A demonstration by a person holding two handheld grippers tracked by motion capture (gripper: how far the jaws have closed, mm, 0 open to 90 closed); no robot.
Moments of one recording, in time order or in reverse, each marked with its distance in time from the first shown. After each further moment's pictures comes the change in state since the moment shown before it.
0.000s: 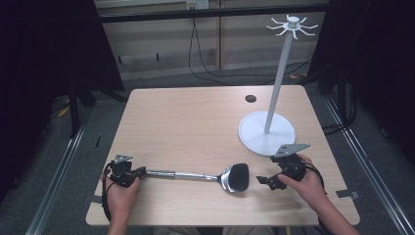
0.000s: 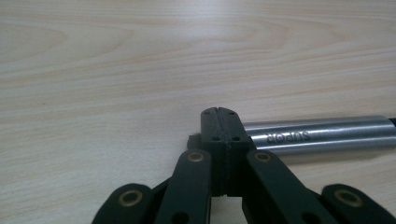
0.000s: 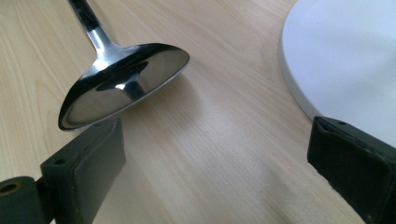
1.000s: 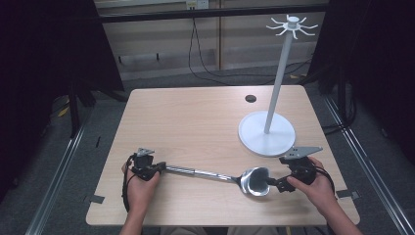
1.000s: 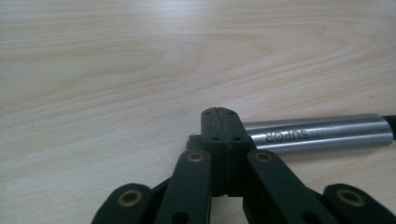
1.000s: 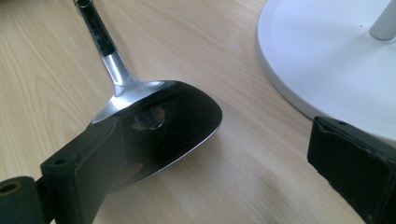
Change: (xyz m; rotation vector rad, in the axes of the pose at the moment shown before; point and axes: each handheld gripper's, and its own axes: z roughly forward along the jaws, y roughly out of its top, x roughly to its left) left arm -0.045 0.020 0.031 0.017 -0.099 0.072; right arm -0.003 -0.014 -0.023 -0.018 -0.043 0.036
